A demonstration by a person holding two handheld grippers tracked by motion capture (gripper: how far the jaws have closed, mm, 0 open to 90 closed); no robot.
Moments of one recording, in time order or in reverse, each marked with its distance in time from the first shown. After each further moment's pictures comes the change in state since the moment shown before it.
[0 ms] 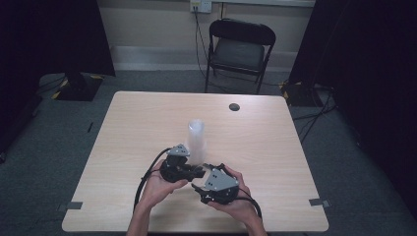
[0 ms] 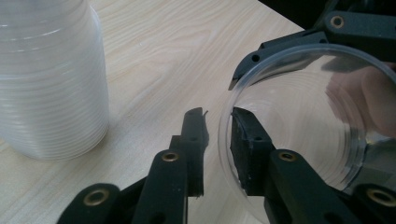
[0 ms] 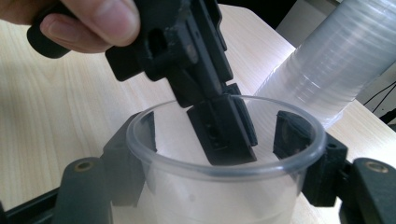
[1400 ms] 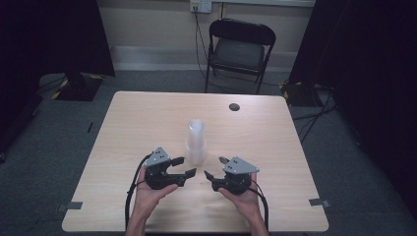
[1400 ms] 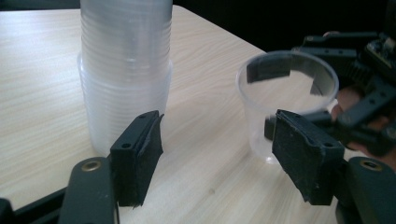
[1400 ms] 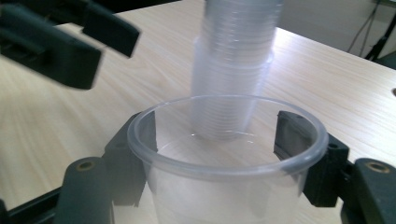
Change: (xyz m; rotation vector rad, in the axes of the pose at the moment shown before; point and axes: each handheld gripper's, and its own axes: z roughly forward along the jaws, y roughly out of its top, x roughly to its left) left arm -0.006 -0.030 -0.034 -0.260 0.162 -0.029; right arm -0.036 -0.027 -0.006 -0.013 -0.089 0.341
